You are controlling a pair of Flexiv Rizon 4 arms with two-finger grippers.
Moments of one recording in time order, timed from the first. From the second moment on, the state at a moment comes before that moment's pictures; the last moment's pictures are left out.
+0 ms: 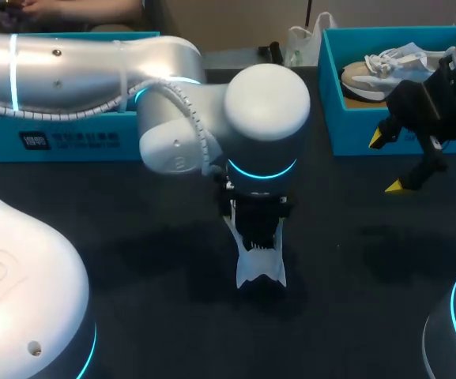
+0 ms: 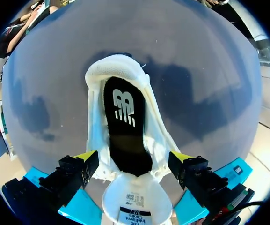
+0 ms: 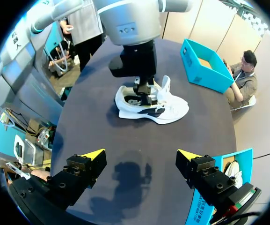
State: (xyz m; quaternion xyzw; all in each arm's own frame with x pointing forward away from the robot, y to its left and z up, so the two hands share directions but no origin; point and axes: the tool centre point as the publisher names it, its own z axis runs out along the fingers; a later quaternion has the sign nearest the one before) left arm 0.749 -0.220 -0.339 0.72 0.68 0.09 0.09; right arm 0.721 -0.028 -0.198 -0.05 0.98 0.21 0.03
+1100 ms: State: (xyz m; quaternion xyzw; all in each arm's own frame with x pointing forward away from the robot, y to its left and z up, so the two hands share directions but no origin) left arm 0.811 -0.222 -0.286 0.73 0.67 0.10 0.09; right arm 0.721 -0.028 -0.198 -0.05 0.98 0.21 0.03
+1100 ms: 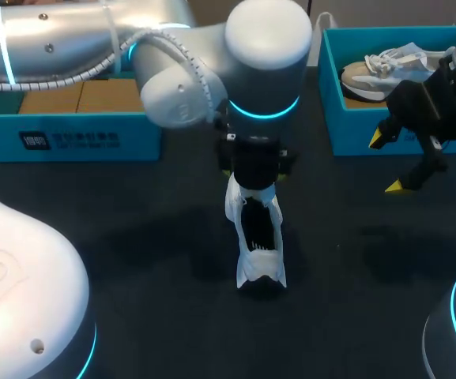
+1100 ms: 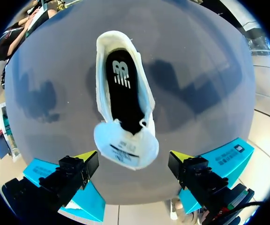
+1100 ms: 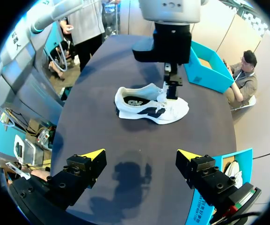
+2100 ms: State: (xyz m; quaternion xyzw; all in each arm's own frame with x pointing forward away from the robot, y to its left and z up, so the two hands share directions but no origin) left arm 0.802 -0.221 -0.293 0.76 0.65 0.05 0.06; right arm 0.721 -0.028 -0.198 -0.05 0.98 0.21 0.03
